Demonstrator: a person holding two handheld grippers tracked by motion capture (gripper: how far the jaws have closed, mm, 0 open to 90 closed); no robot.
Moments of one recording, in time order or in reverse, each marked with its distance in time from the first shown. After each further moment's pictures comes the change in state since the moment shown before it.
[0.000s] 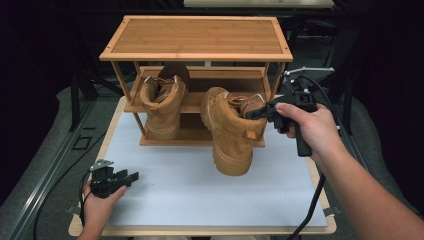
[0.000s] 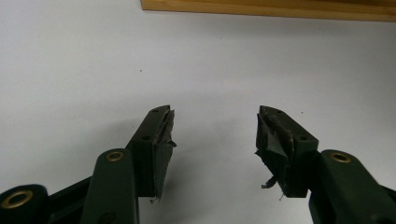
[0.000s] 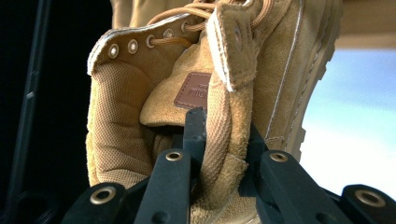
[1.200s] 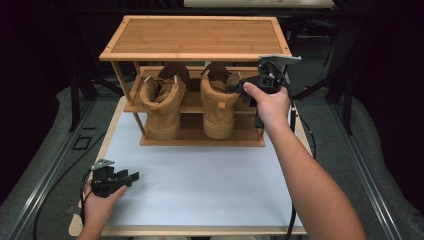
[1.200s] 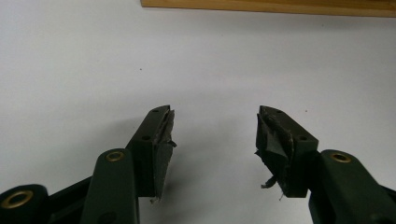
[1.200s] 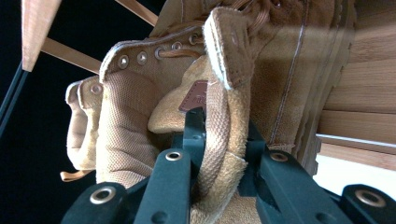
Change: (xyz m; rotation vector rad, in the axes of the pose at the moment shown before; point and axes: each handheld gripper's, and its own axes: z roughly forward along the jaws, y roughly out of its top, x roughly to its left) left arm 0.001 0.000 0.003 0.009 -0.005 0.009; right arm -0.014 0.069 0.073 -0.252 -0.056 -0.056
